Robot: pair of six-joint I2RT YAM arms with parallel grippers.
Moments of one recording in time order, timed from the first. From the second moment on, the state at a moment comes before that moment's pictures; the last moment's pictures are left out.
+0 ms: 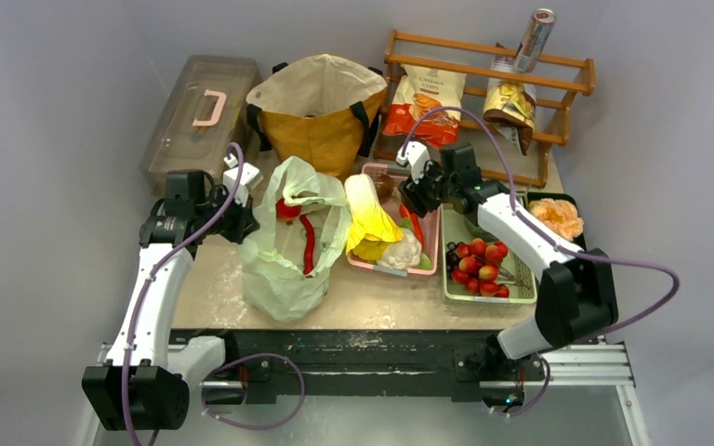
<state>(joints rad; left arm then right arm) 0.02 1.03 0.98 -0.77 0.53 0.37 0.37 1.45 1.10 -0.32 -0.32 -0.45</state>
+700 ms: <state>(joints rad) 0.02 1.00 0.98 -0.77 0.53 0.34 0.76 1.49 1.26 -0.10 -0.53 -0.41</state>
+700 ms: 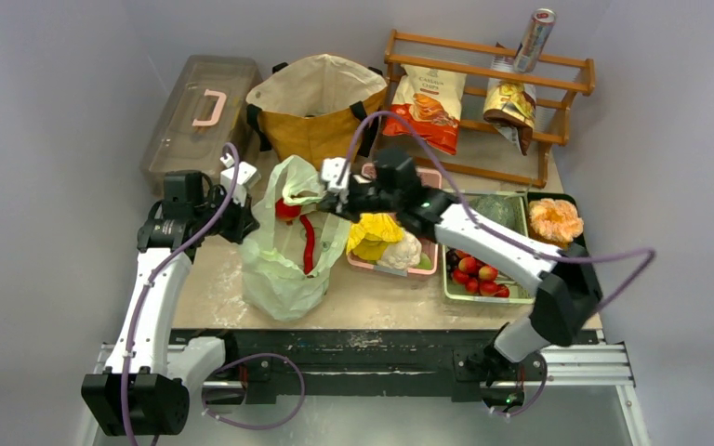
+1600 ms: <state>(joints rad) 0.02 1.01 0.98 -0.76 0.54 0.27 0.91 2.22 1.58 0.27 -0.26 -0.48</state>
